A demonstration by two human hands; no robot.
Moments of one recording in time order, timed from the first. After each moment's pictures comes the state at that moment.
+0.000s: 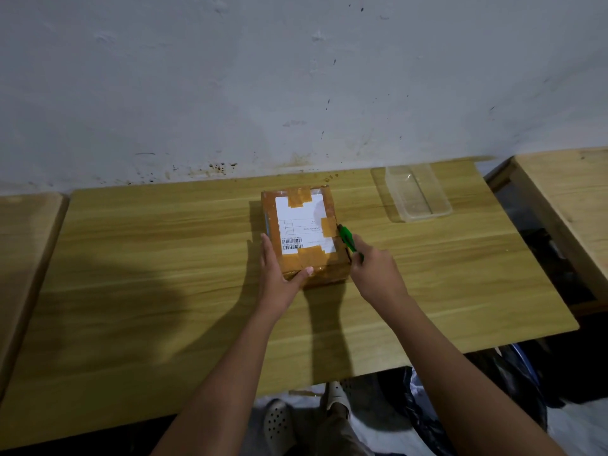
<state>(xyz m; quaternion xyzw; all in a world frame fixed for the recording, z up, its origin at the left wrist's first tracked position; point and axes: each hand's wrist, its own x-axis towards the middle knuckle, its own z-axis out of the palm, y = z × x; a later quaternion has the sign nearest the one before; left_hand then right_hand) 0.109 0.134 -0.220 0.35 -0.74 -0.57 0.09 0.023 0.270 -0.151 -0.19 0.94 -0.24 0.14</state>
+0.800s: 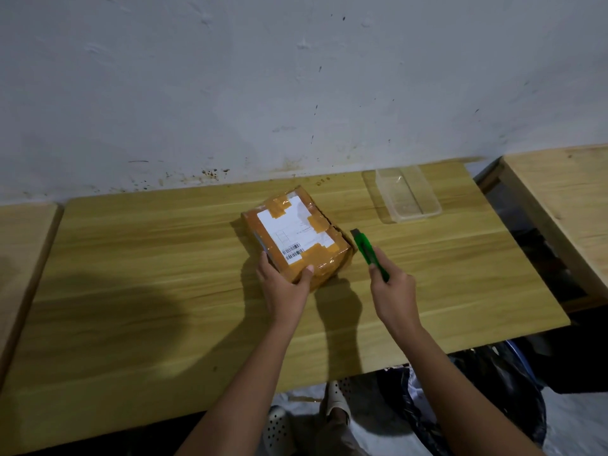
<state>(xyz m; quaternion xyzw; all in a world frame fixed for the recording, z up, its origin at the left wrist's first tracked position) 0.102 0.175 -0.199 0.46 -0.68 -0.54 0.17 0.038 0.316 -0.165 -0.06 0.87 -0.47 0.10</state>
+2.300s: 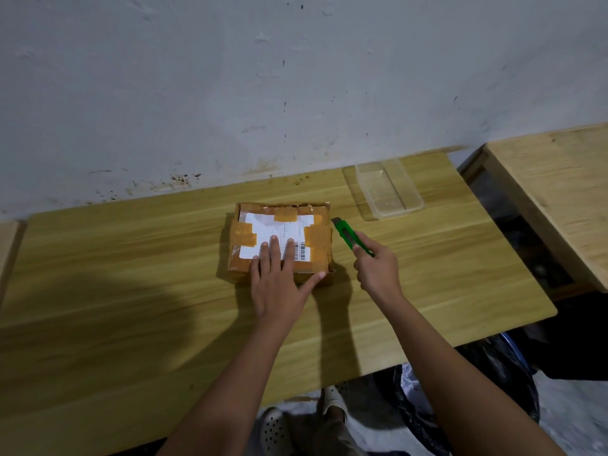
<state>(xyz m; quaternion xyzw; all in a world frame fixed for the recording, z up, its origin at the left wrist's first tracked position) 0.077 0.180 -0.214 0.26 -0.96 -0.14 -0.02 -0.021 0.311 -0.193 0.01 0.80 -0.58 0.16</state>
